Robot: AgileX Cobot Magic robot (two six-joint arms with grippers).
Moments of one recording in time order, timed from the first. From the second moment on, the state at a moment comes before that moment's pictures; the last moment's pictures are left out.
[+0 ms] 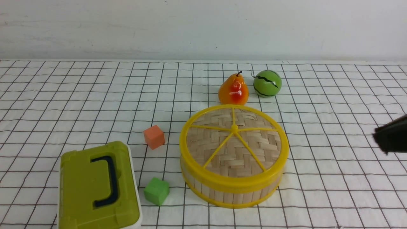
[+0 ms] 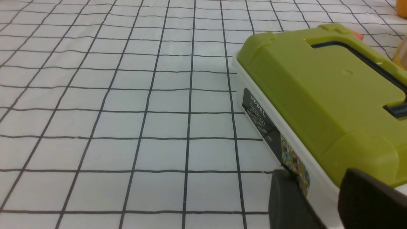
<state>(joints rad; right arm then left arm) 0.28 1.07 -1.26 0.41 1.24 -0.53 0.01 -0.01 0.03 -0.08 0.35 0.03</state>
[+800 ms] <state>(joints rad) 0.52 1.93 -1.85 0.15 1.15 -0.28 0.01 -0.01 0.03 -0.08 0.35 0.03</state>
